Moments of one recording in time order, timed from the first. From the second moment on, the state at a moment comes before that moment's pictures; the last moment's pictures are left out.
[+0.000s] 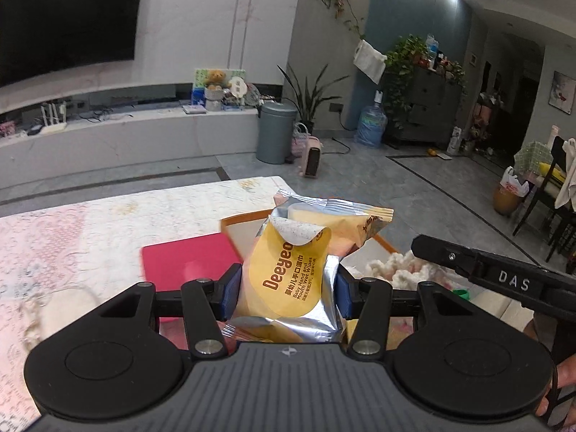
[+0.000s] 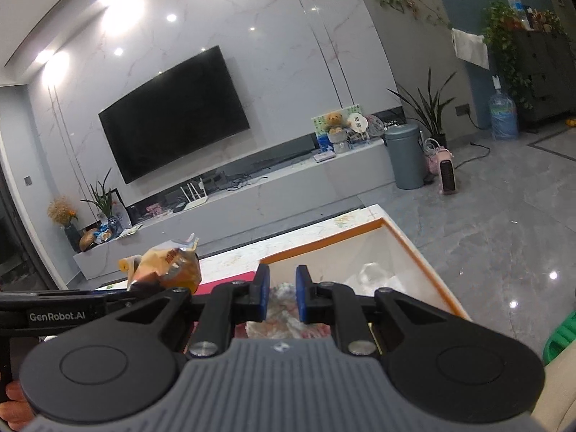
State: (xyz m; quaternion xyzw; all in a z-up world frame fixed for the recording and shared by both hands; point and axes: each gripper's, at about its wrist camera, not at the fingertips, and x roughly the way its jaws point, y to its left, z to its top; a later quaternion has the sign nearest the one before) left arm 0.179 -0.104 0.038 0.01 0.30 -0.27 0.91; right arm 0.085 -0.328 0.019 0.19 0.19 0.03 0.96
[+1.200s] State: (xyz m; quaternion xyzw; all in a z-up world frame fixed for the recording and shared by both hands) left arm 0.299 -0.216 -0.056 0.13 0.48 -0.22 0.84; right arm 0.277 -0.398 -0.059 0.23 0.38 -0.02 0.90
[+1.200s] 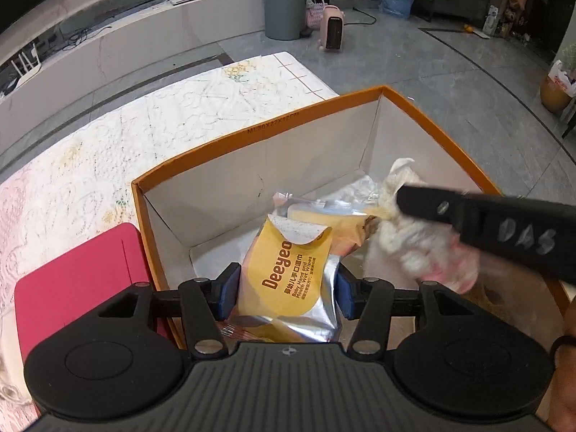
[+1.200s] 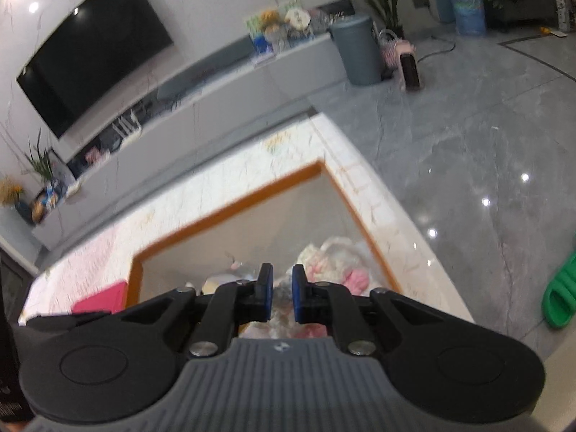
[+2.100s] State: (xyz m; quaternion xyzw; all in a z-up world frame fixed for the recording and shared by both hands) left arm 0.256 -0.164 0.019 0.11 0.42 -0.23 0.87; right arm 0.239 -0.358 -0.006 0.16 0.38 -0.03 0.91
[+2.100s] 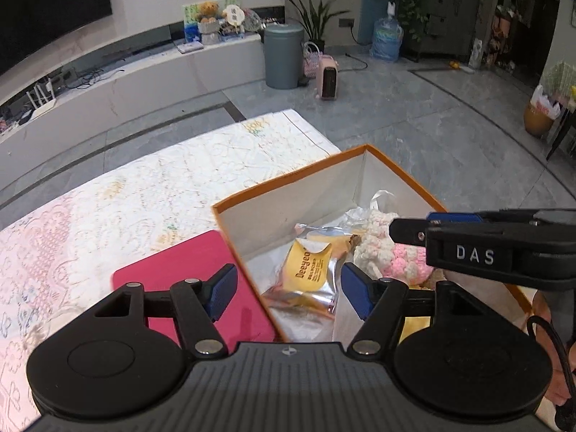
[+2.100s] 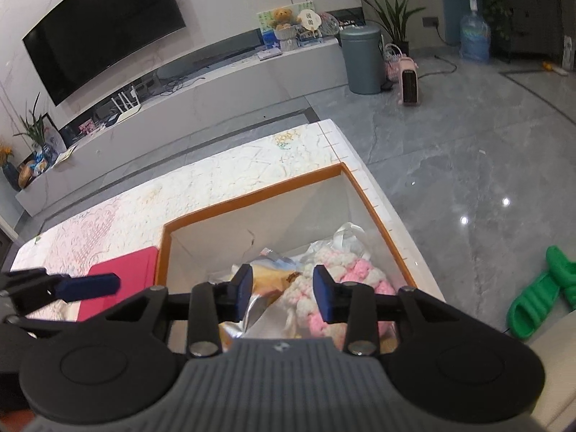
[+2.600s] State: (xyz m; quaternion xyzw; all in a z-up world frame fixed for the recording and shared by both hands) left arm 0.192 -0.055 0.045 0.04 0.34 -0.19 0.92; right arm 0.152 -0.252 0.035 0.06 0.30 0.02 0.95
